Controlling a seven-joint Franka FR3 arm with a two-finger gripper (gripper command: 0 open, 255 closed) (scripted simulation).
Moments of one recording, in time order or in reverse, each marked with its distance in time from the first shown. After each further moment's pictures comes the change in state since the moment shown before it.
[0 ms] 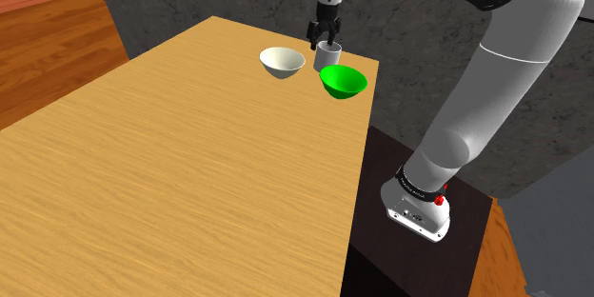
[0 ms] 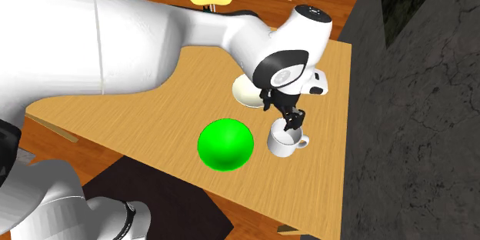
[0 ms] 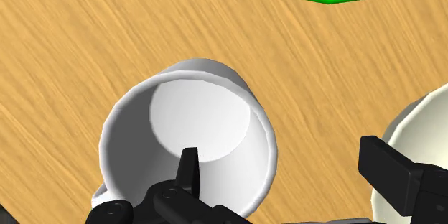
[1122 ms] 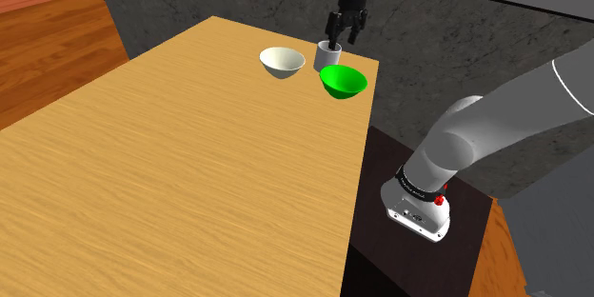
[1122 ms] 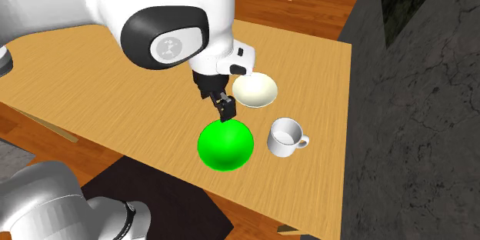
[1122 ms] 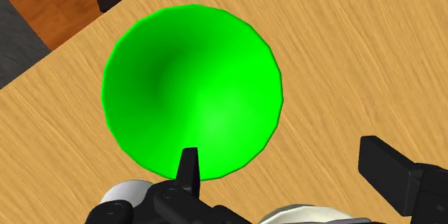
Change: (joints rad) arm 0.064 -0.567 0.101 -0.363 -0.008 -0.200 0.168
